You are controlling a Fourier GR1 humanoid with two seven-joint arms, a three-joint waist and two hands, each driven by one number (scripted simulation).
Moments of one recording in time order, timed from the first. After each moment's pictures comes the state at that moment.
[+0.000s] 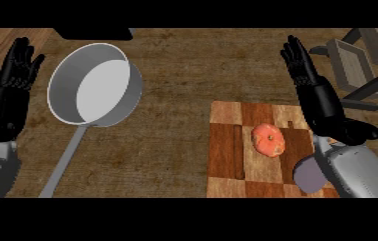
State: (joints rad) left arm -0.21 0.51 0.01 -1.56 0.21 0.18 -0.08; right arm -0.34 -0.41 0.27 -1.54 -0.24 -0.21 -0.20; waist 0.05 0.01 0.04
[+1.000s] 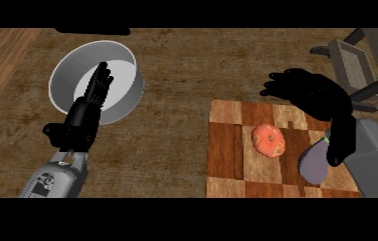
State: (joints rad) left arm -0.20 0.28 -0.22 -1.54 0.12 0.27 -0.01; right arm -0.47 -0.50 0.24 -1.22 -1.08 0.92 0.01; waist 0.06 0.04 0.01
